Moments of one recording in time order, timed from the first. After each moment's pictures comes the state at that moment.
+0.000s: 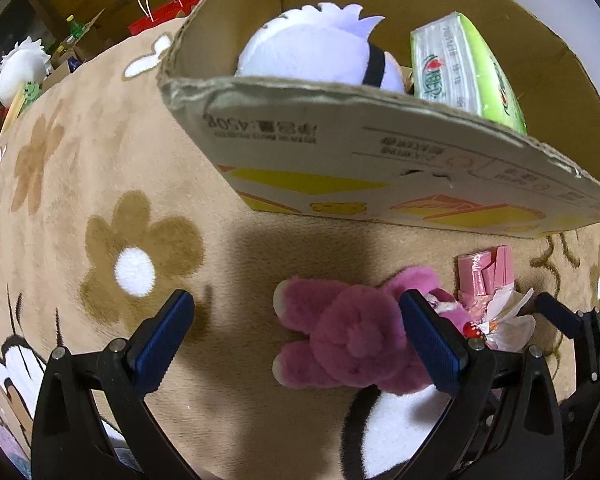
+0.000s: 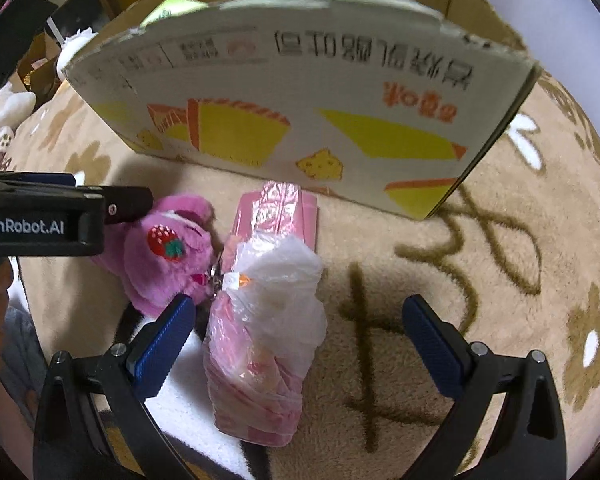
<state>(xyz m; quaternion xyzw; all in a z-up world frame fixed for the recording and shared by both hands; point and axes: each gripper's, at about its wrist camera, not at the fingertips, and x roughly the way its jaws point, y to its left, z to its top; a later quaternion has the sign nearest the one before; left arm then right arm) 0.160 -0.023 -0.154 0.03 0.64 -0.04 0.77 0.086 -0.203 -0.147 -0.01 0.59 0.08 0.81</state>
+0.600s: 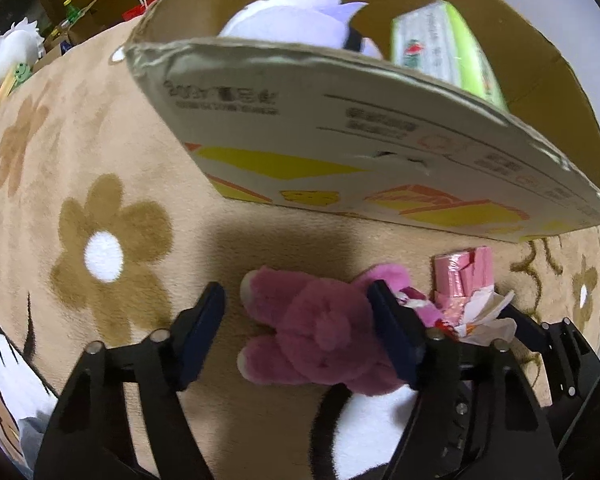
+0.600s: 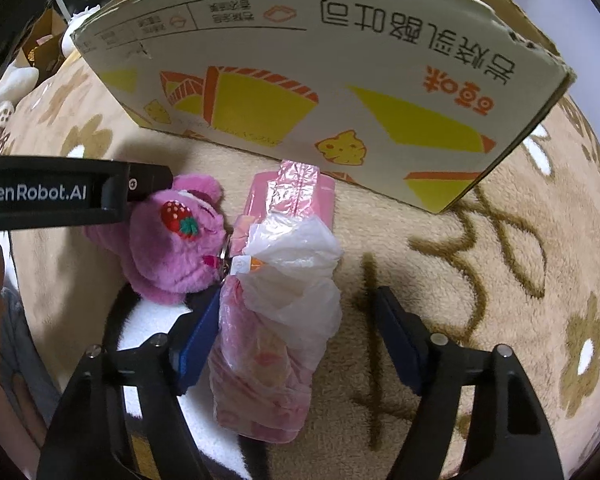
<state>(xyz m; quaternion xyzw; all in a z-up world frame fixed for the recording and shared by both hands) 0.150 -0.023 -0.165 -0.02 0.64 -0.06 0.76 0.076 -0.178 -0.160 -0.05 0.59 0.09 0.80</state>
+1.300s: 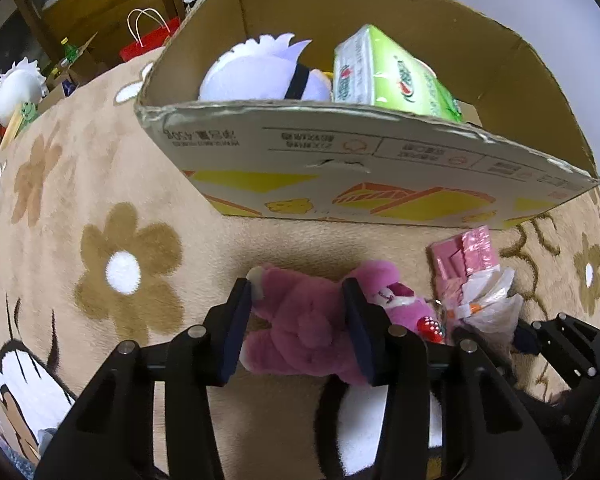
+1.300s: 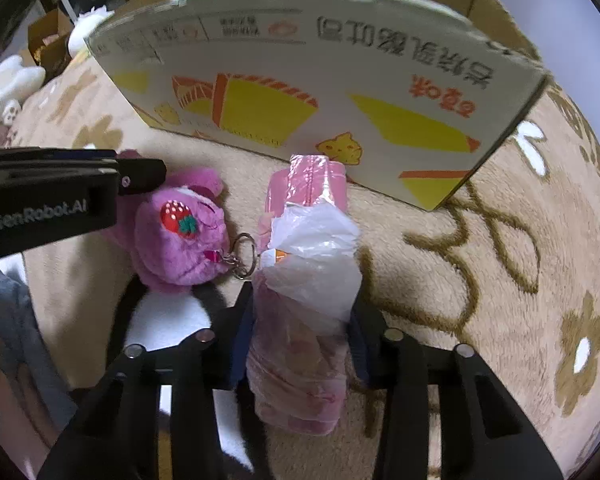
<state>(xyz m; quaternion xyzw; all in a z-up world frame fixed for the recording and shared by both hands) 0.120 -0.051 -0.125 0.03 0.61 -0.07 0.79 0.064 -0.185 -0.141 -0.02 0.59 0.11 0.80</state>
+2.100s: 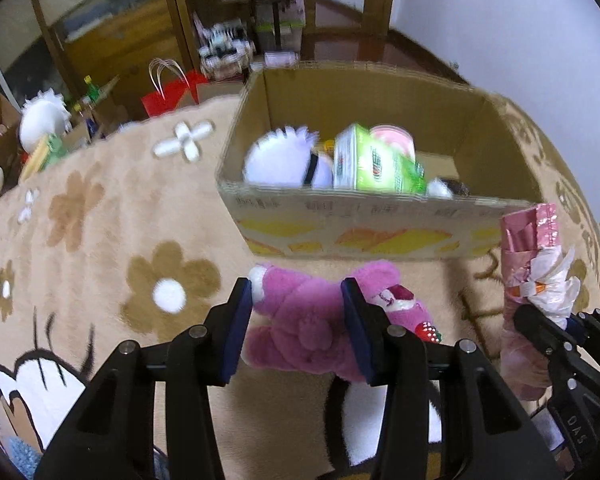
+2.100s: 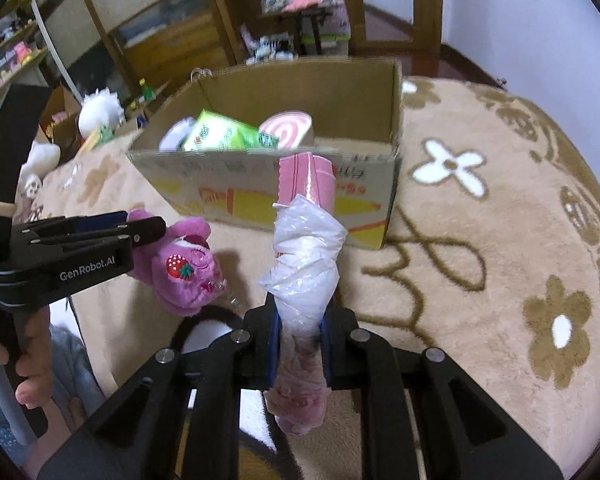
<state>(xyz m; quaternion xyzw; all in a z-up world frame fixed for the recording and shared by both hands) 0.082 -0.050 -0.050 0.03 0.51 -0.06 0.86 0.039 -0.236 -0.067 0.05 0.49 0.08 0.87</state>
